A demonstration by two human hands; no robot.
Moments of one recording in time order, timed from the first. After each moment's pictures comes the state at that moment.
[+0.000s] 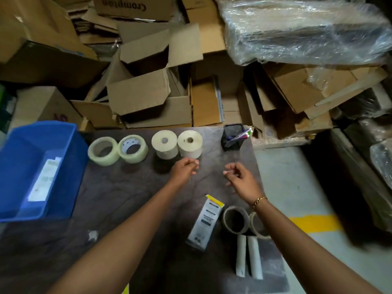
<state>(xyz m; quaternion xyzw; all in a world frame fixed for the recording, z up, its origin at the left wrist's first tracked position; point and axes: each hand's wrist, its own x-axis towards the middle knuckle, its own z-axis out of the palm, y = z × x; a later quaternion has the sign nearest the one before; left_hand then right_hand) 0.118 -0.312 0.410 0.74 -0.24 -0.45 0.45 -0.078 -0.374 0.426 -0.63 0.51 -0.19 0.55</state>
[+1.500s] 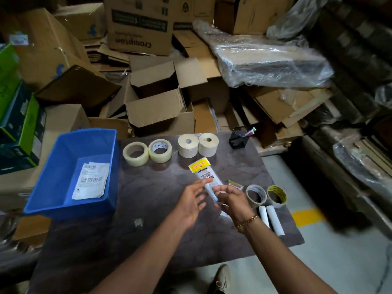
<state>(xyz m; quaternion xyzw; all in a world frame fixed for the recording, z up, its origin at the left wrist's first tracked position) 0.134 -0.086 0.490 0.51 -0.11 -0.67 0.53 0.003 -0.133 0.488 -0.40 0.52 -0.27 0.71</state>
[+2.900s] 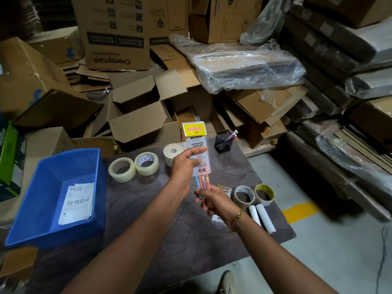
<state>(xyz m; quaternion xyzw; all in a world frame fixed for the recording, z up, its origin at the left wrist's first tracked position) 0.132 -0.160 0.555 0.54 -0.26 -0.52 0.61 0.000 -0.142 0.506 -0.51 0.45 -0.20 0.71</state>
